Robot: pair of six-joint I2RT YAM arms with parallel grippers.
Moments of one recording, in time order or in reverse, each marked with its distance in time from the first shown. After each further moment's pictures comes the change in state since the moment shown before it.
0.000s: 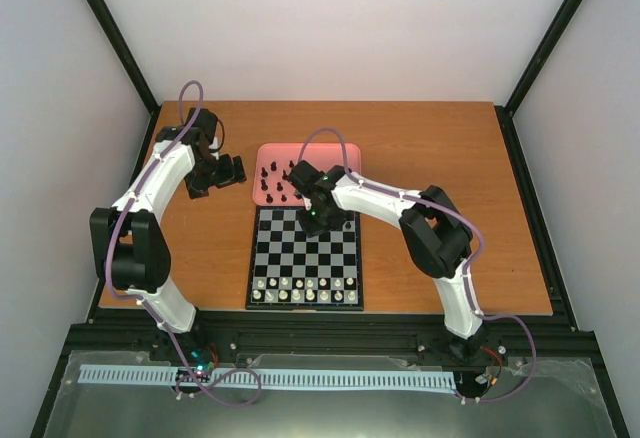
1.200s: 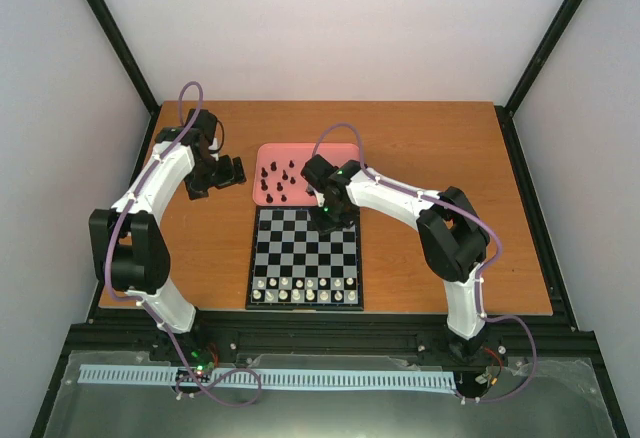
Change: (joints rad) left arm 0.000 -0.010 -0.011 0.000 0.000 0.000; right arm -0.050 -0.108 -0.071 -0.060 -0.023 -0.015
